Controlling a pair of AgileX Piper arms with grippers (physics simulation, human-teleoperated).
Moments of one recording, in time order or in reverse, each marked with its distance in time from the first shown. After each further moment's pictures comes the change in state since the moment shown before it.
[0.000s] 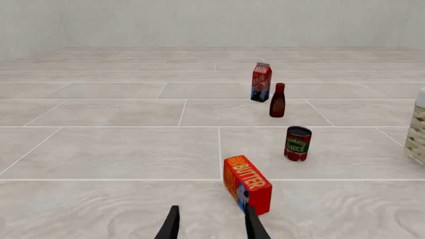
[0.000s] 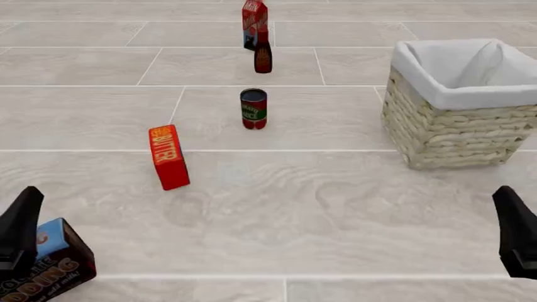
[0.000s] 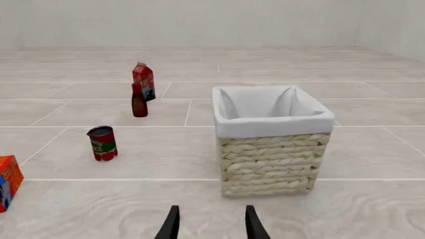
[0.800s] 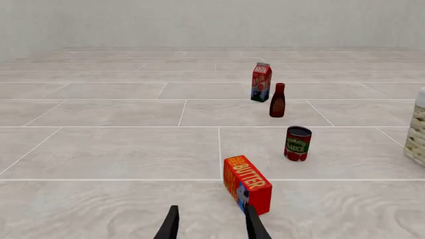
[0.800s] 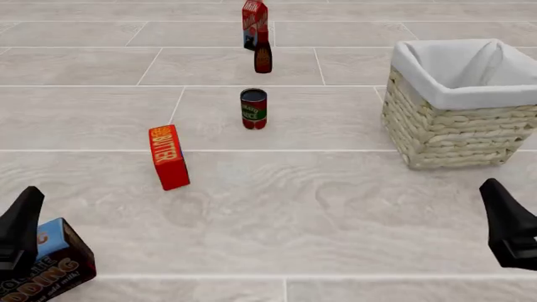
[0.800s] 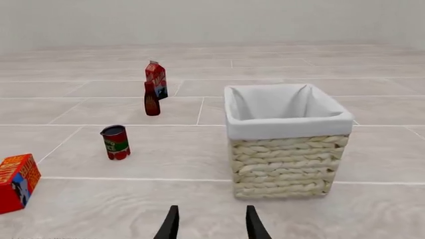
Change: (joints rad) left arm 0.000 0.000 0.000 0.000 0.000; right arm 0.050 0.135 -0.002 -0.119 0.023
